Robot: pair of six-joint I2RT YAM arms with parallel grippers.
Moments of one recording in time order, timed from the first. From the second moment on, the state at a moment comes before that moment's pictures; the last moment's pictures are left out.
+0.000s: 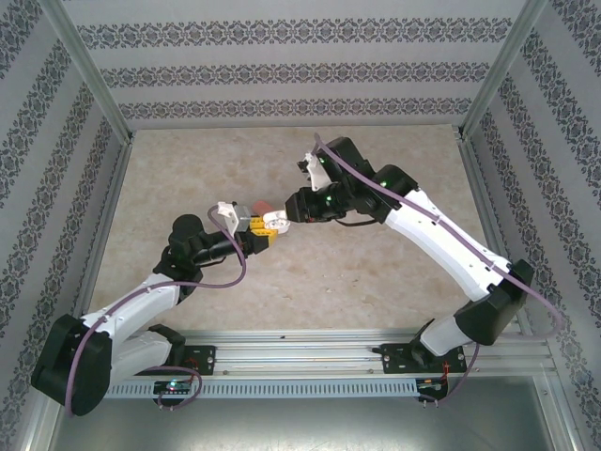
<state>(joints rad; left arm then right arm) -0.39 1.08 0.45 0.59 0.75 -0.11 0.72 1.49 1.58 -0.93 -0.39 0.57</state>
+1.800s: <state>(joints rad) -0.39 1.10 0.48 0.67 0.88 -0.26 0.67 1.42 1.50 -0.80 -0.51 0.57</state>
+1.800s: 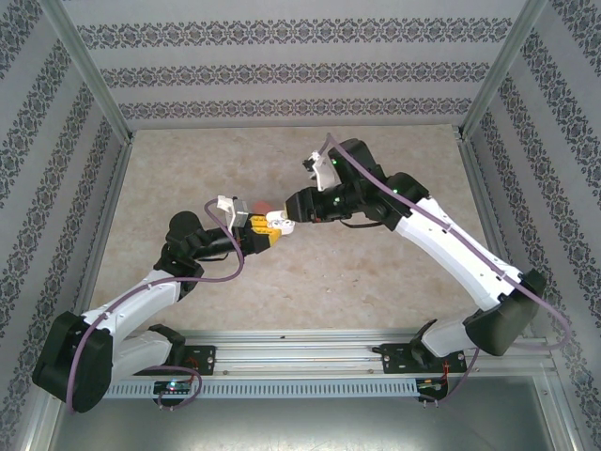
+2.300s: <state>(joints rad) -0.39 1.14 0.56 0.69 0.95 -0.29 0.55 1.49 1.38 -0.56 -0.77 0.65</state>
